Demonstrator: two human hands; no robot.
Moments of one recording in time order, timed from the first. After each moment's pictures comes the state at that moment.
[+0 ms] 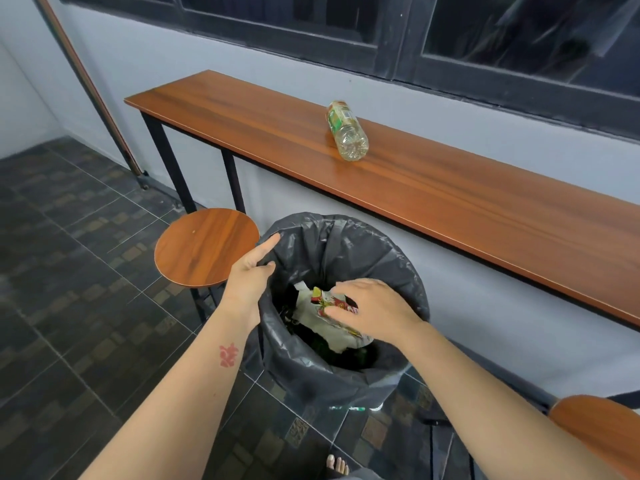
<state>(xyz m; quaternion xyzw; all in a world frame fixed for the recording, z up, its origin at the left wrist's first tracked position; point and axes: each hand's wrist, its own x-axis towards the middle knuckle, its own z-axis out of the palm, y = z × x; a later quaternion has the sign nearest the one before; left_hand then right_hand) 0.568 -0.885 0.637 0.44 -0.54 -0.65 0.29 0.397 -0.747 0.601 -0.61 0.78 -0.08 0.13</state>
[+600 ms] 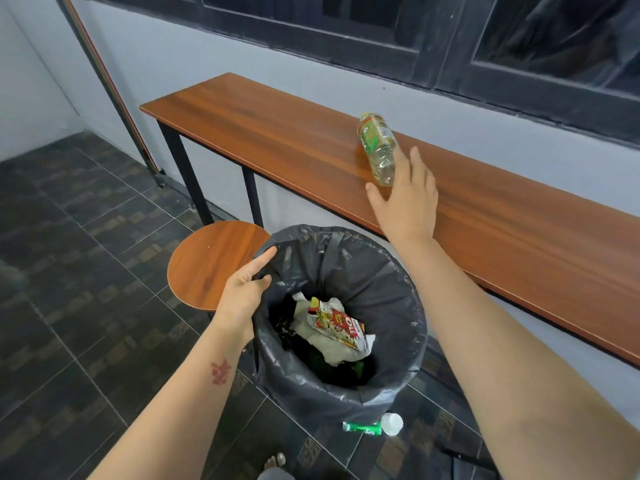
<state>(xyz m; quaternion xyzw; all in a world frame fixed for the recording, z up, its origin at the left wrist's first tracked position) 0.568 -0.984 0.601 0.46 -0.51 -0.67 0.28 0.312 -0.920 0.680 -0.40 0.86 -0.29 -0.13</state>
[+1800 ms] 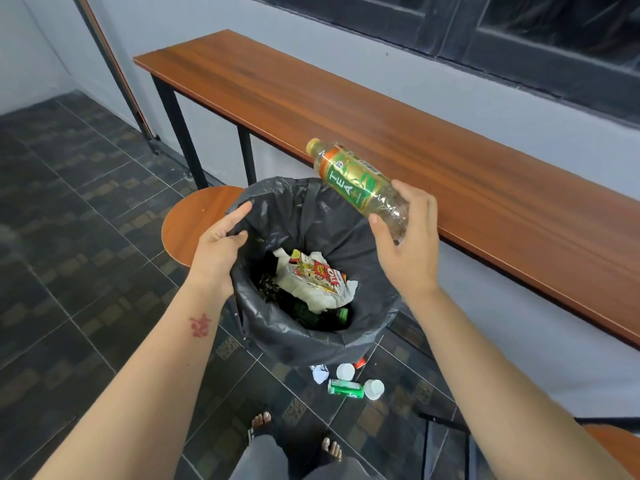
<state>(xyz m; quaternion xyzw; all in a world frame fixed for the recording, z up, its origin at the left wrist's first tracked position) 0.584 -0.968 0.622 0.48 -0.47 -0.66 0.34 0.369 -0.815 0.644 -0.48 0.71 -0.51 -0.08</state>
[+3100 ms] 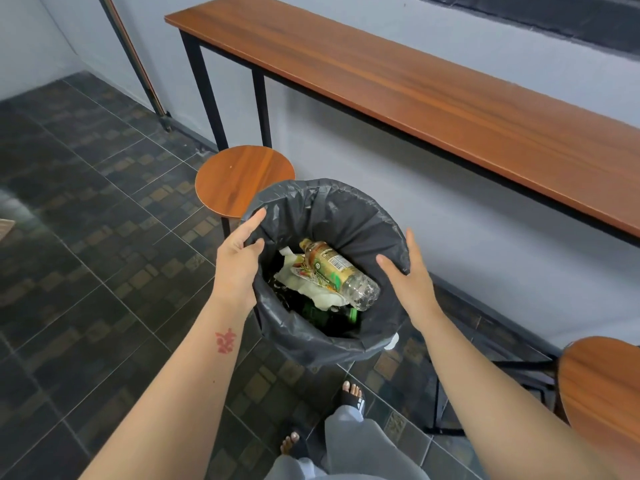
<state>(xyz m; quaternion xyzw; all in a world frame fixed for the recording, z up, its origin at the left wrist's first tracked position) 0.698 -0.861 0.594 0.49 -0.49 -0.63 0.35 0.484 -0.705 0.548 -0.23 0.78 -0.50 0.30</state>
